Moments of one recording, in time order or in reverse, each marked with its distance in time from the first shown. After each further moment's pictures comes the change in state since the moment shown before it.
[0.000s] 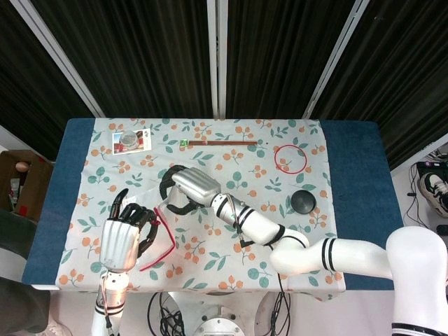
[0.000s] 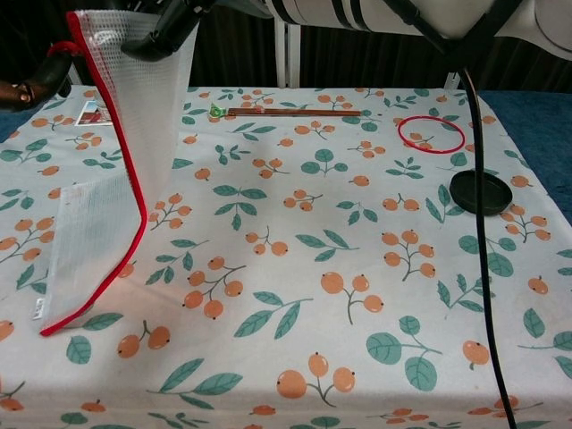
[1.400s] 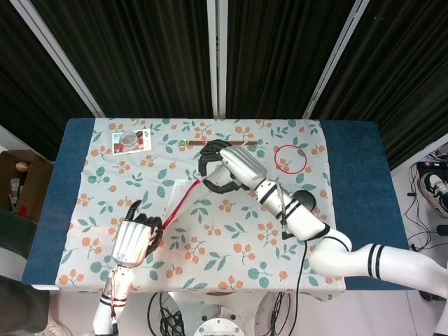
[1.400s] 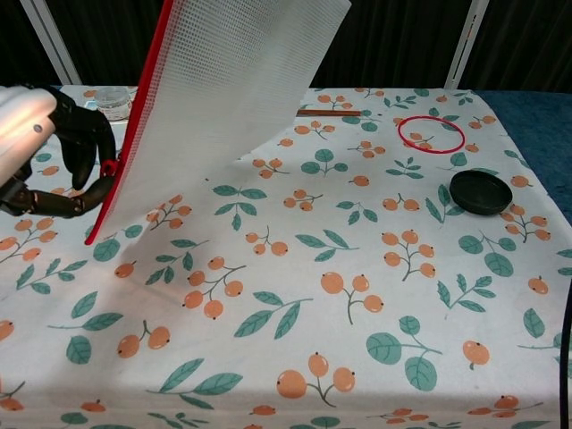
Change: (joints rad) left arm -0.023 -0.011 0.058 0.173 -0.177 -0.161 -0.061; right arm -0.224 0.195 0.012 -0.121 -0.172 0.137 0.180
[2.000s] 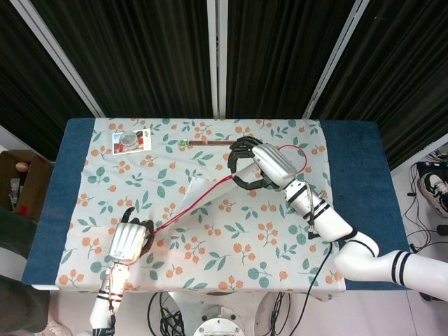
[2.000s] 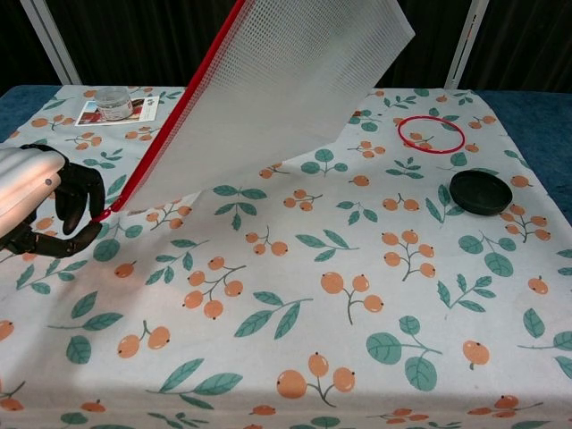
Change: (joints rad) left arm -0.002 0.006 0.011 0.079 -0.149 -0.086 -0.015; right arm -0.112 0.084 -0.056 0.018 -0.121 0.078 0.123
